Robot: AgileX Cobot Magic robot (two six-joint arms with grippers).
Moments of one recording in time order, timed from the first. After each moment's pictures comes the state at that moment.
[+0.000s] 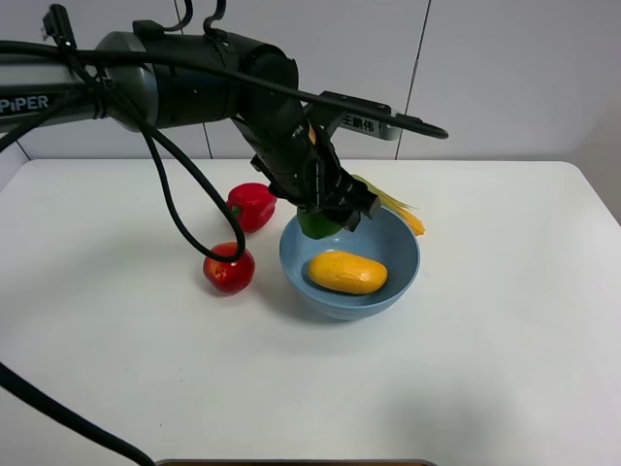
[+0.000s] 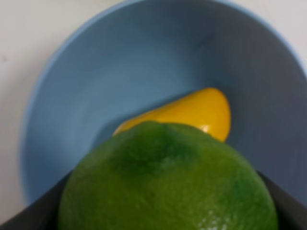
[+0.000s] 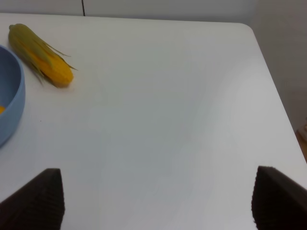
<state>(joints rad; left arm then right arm) -0.83 1.99 -1.58 -0.07 0.71 -0.10 0.01 0.00 -0.56 -0.05 1.10 0.01</state>
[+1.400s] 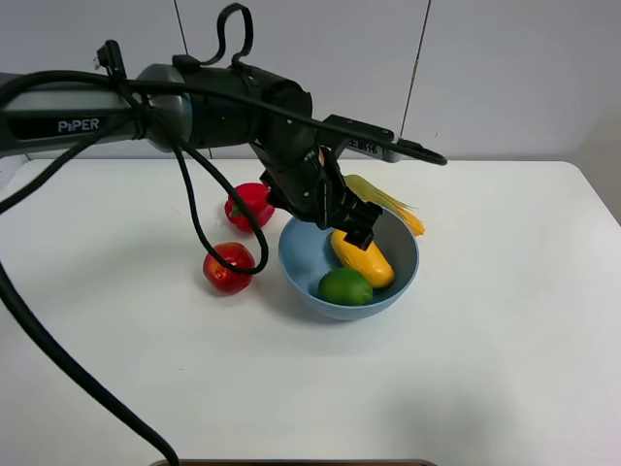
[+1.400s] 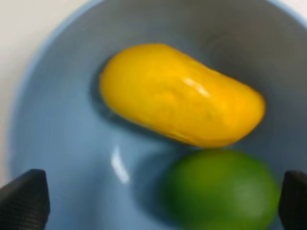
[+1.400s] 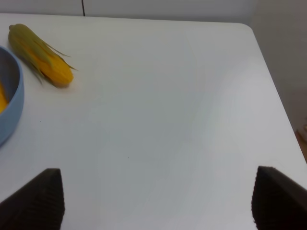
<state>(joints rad) -0.80 2.03 -1.58 -0.04 0.72 -0.10 0.01 0.00 -0.56 -0.05 1.10 0.01</state>
